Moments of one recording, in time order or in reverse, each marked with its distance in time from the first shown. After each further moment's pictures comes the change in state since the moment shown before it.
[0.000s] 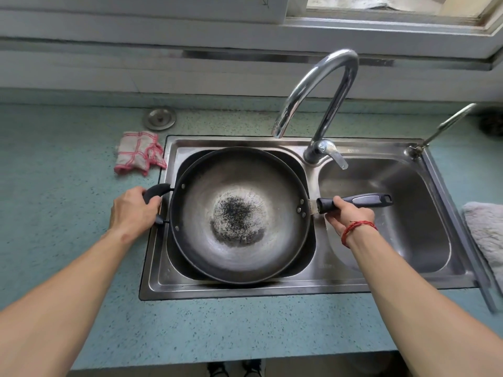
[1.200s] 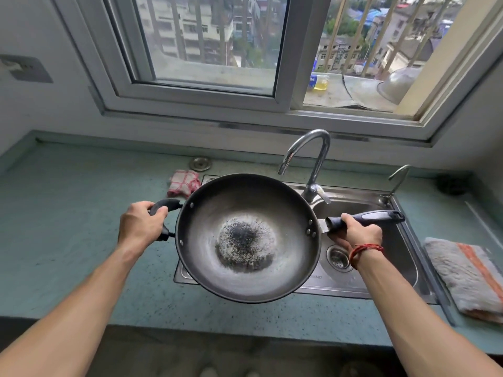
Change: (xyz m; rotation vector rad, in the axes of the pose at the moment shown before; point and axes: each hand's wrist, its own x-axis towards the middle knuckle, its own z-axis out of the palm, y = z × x) left_hand -0.140 -0.001 -0.125 -0.337 0.210 -0.023; right_hand -0.176 -0.065 -0.061 0.005 -0.131 -0.255
